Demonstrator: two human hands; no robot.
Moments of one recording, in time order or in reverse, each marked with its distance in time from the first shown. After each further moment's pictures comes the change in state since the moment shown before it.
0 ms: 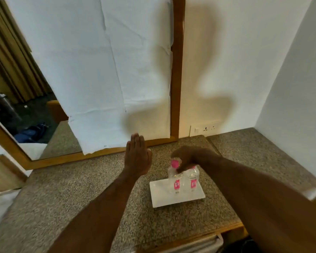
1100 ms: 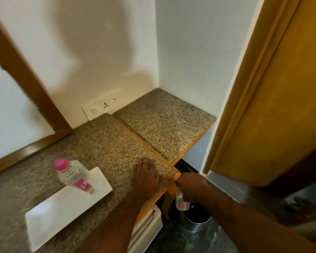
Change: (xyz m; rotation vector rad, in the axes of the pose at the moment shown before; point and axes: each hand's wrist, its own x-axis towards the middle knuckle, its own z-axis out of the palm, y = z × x) left_hand -0.075 0.302 0.247 -0.047 -0.466 0.528; right_hand -0.160 0.215 0.290 0.150 -0.032 0.513
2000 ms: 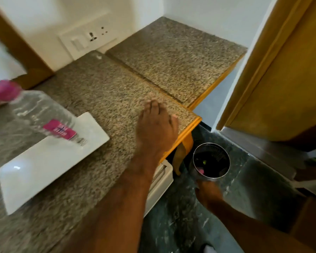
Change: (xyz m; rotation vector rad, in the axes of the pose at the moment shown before) left_hand -0.001 0.009 0.031 -0.061 0.174 -0.056; right_hand 0.051 -0.035 0.307 0.522 -0.006 0.345
